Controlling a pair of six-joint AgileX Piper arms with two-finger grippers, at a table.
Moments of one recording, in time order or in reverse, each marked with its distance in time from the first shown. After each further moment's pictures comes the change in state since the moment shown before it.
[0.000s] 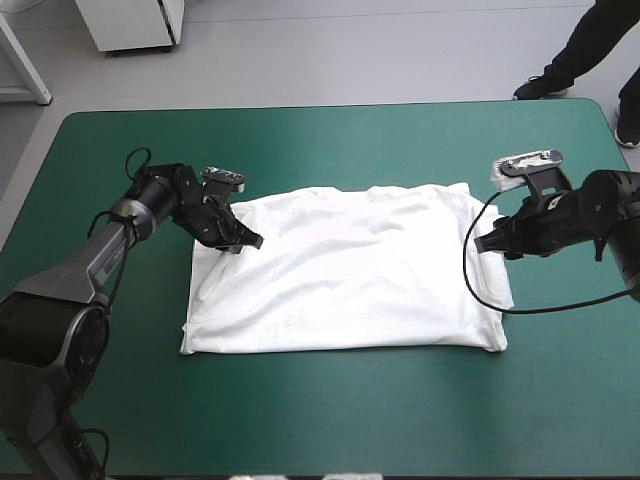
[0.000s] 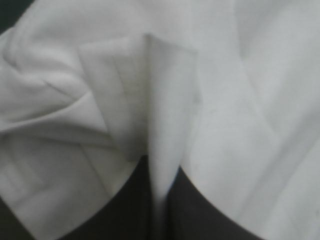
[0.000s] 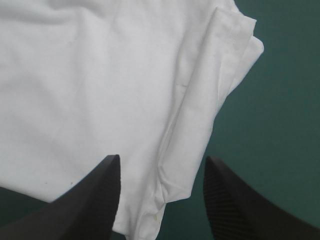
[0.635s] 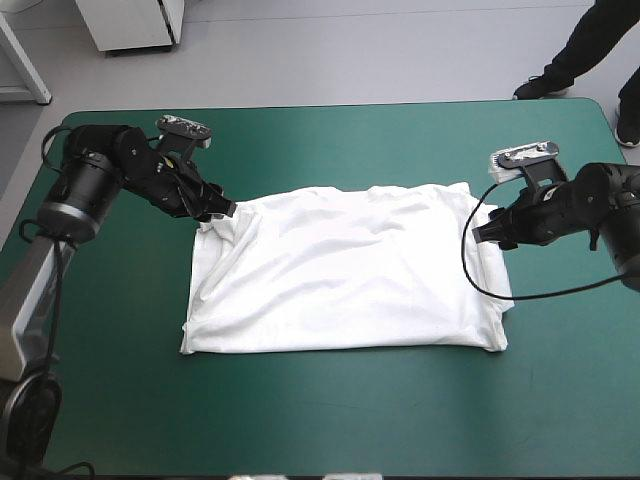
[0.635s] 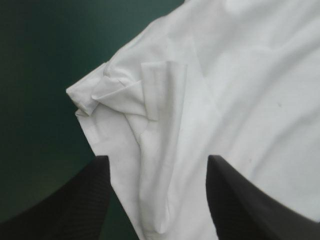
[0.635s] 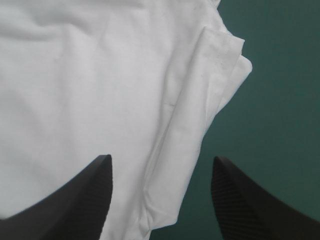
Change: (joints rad) left arm 0.000 -0.276 -0.149 0.092 0.198 -0.086; right arm 0.000 0.064 -0.028 -0.017 -0.053 -0.007
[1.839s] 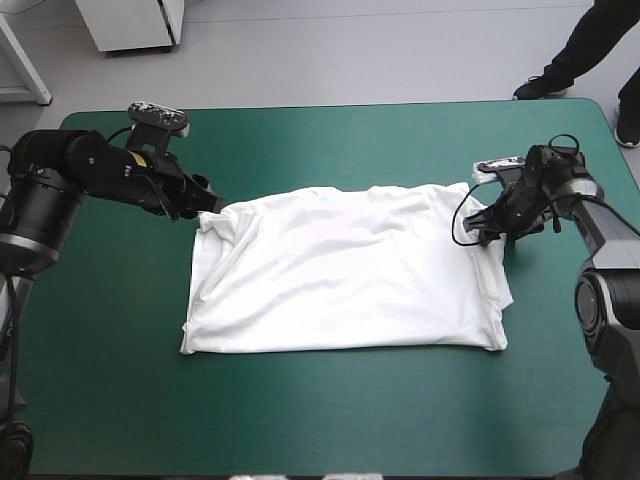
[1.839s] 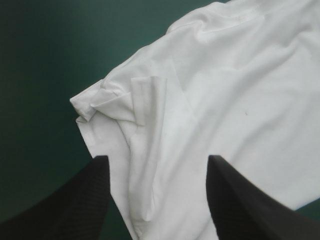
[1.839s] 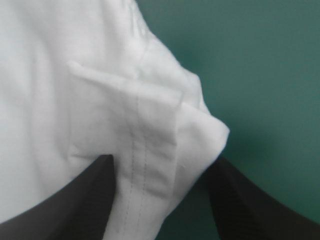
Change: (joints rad) left arm 0.000 -0.133 0.000 -0.035 0.016 -0.009; right arm -0.049 0.568 -0.231 -0.071 -0.046 0.045
